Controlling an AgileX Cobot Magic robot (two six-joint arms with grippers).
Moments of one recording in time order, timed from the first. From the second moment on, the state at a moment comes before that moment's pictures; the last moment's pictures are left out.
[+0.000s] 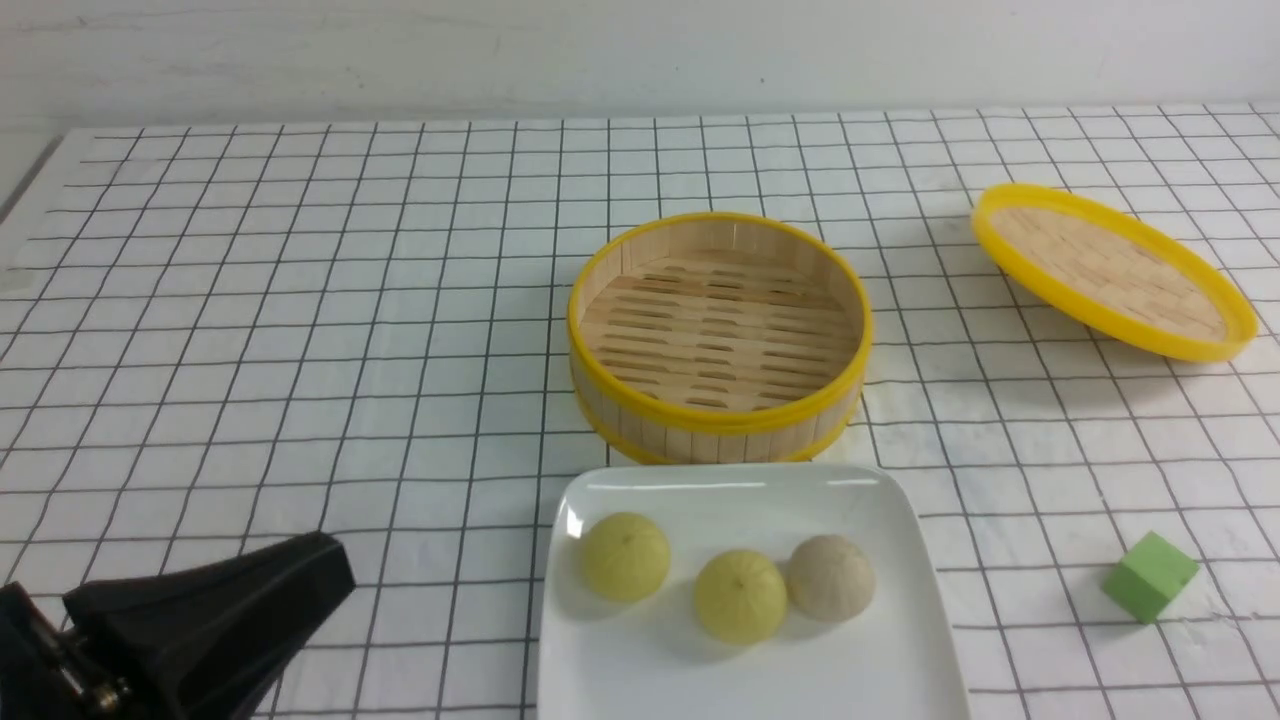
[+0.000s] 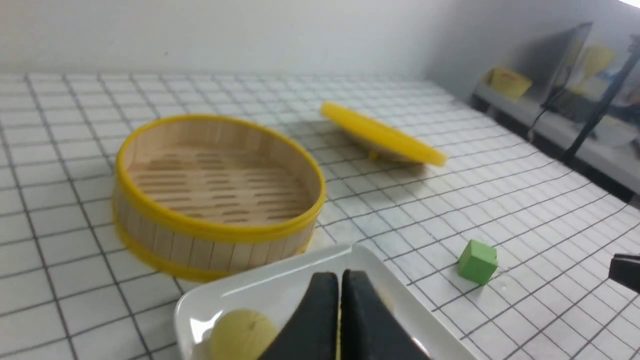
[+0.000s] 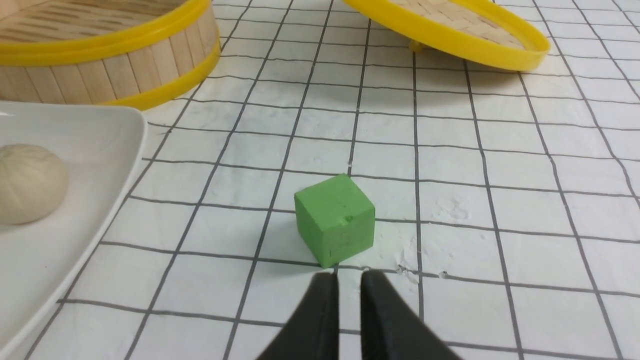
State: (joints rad) right arm 0.11 -0.02 0.02 0.05 0.40 -0.01; left arm -0.81 0.37 -0.31 0.34 0.10 -0.58
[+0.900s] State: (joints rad) right arm 0.11 -0.02 0.02 0.05 0.40 -0.01; left arm -0.20 0.17 -0.05 0.08 0.18 -0.19
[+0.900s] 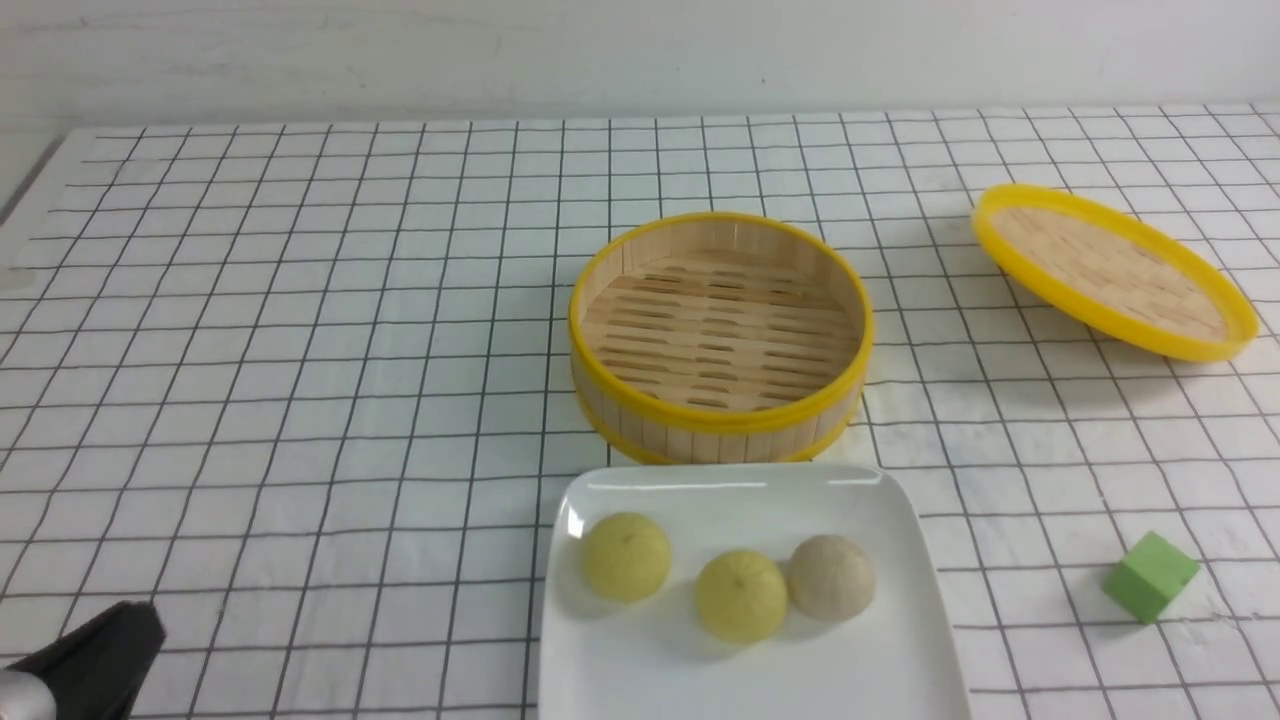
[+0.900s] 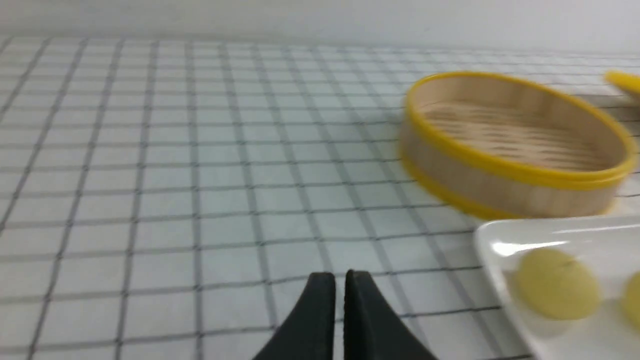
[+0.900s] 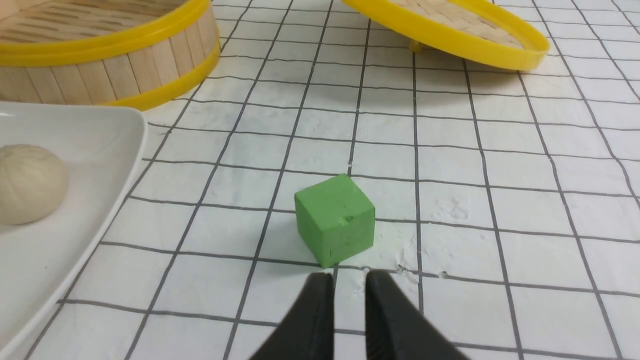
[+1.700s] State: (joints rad) right arm 0.11 -0.02 0.02 0.05 0.40 -0.01; left arm -0.09 -0.01 0.03 0.14 0.36 -0.19
